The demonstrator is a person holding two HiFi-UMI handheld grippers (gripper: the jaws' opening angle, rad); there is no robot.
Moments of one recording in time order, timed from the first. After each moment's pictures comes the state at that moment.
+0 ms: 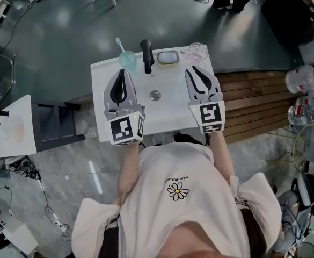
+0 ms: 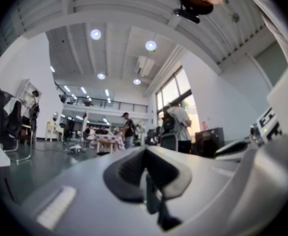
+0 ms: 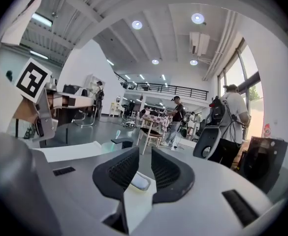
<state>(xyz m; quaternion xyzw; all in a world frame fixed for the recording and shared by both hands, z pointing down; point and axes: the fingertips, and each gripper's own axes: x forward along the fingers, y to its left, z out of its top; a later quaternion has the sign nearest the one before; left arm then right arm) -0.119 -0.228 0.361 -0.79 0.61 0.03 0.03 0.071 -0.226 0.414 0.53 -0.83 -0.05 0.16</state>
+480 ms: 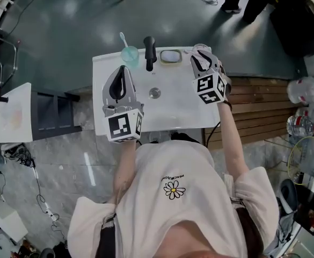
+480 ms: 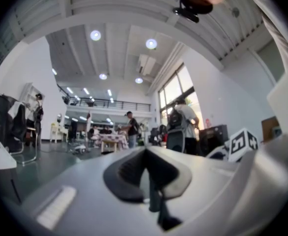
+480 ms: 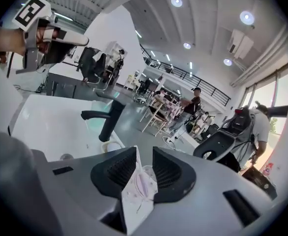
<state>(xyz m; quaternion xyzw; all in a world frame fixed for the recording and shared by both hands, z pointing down) -0.118 -0.226 0.362 -0.78 0.63 0.02 0.03 0.106 -0.311 0.483 0.47 -0.80 -0.12 0.36</state>
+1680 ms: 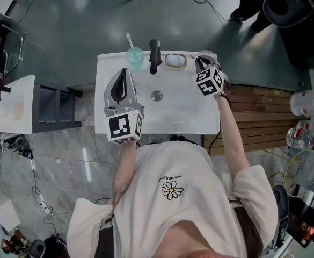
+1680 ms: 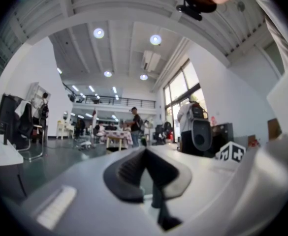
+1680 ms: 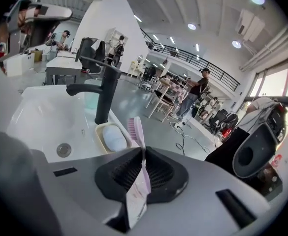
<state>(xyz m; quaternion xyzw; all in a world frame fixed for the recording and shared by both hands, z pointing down) -0.127 -0.230 0.375 -0.76 0.65 0.01 0.01 0.117 -0.355 0.554 0.43 -0.79 -0.05 0.43</state>
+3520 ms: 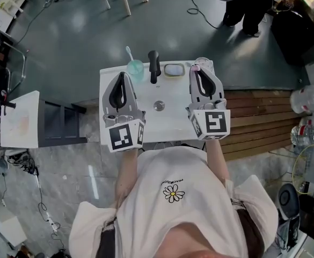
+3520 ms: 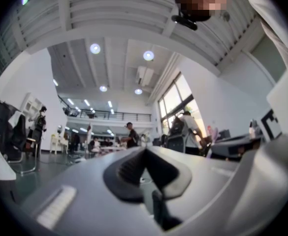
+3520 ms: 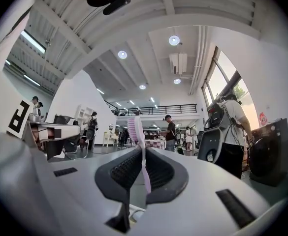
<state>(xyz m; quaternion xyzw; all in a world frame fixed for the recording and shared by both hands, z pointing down) -0.121 -0.216 0.308 -0.77 0.63 0.05 0.09 0.068 -0.238 0.327 0.55 -0.83 -0.06 -0.02</state>
